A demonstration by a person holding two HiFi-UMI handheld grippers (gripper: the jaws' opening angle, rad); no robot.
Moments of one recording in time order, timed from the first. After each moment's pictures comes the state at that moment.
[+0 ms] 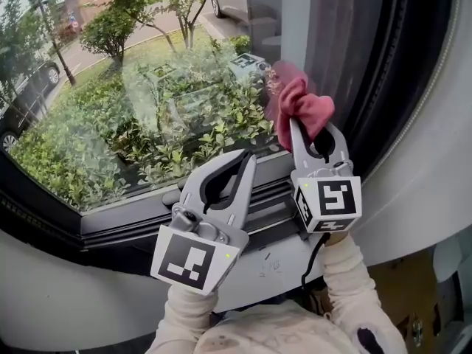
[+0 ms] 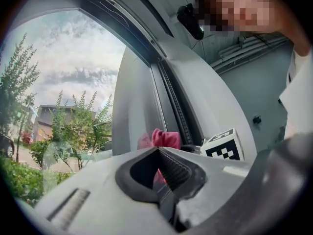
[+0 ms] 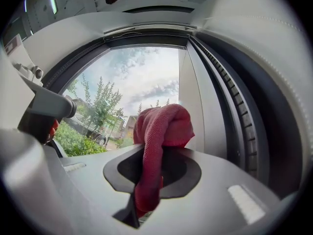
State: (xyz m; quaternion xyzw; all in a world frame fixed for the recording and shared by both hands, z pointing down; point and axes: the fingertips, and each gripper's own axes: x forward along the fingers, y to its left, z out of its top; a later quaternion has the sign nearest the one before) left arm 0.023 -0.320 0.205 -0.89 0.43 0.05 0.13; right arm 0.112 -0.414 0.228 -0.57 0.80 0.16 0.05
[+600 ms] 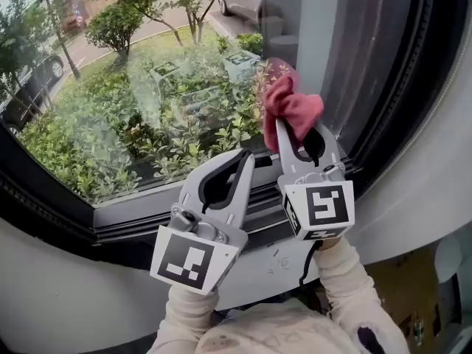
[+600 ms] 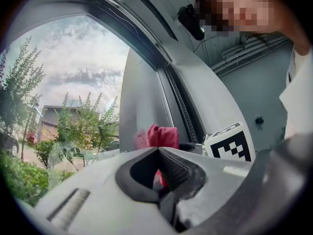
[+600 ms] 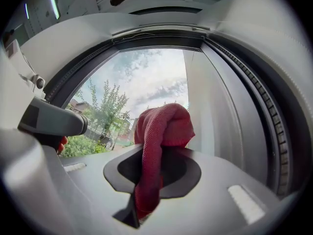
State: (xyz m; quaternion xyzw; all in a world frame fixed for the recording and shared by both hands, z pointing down) left arm -0.033 -0.307 0.204 -0.88 0.45 0.06 0.13; right arm 0.028 -0.387 0.214 -0.54 0.82 0.16 0.06
